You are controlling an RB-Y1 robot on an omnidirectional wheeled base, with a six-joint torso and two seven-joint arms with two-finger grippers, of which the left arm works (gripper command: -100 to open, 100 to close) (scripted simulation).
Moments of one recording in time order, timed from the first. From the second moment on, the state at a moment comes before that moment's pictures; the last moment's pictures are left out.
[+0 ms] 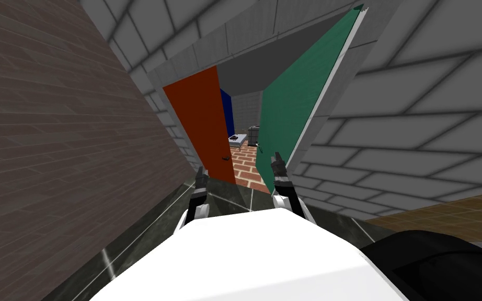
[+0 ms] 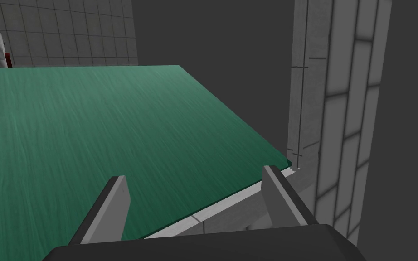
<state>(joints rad) 0.33 0.04 0.06 -1.81 -0.02 -0.55 0.01</state>
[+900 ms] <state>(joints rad) 0.23 0.06 0.07 -1.56 -0.01 -0.60 0.00</state>
